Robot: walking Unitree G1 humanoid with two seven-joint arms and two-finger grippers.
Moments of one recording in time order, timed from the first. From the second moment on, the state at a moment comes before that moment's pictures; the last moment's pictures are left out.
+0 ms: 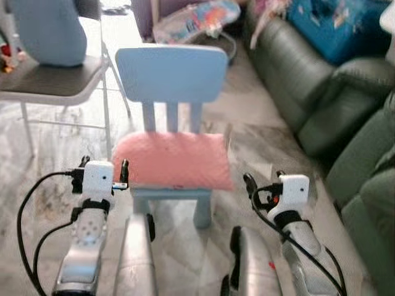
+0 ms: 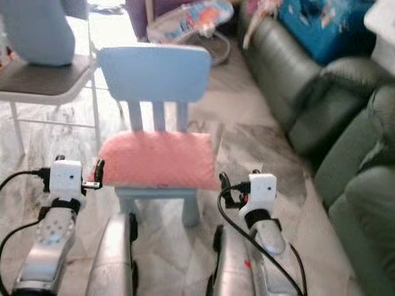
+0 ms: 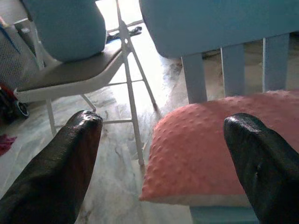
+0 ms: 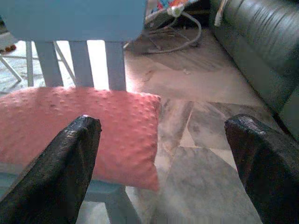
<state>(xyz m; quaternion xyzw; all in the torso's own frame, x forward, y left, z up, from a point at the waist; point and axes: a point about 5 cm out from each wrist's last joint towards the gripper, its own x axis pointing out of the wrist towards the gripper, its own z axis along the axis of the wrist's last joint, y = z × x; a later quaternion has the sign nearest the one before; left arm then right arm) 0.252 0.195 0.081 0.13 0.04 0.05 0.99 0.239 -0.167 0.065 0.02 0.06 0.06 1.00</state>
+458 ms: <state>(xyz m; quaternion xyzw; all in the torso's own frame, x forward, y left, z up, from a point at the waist) 0.257 0.193 0.088 0.13 0.02 0.06 0.99 0.243 -0.163 0.069 0.01 0.05 0.09 1.00</state>
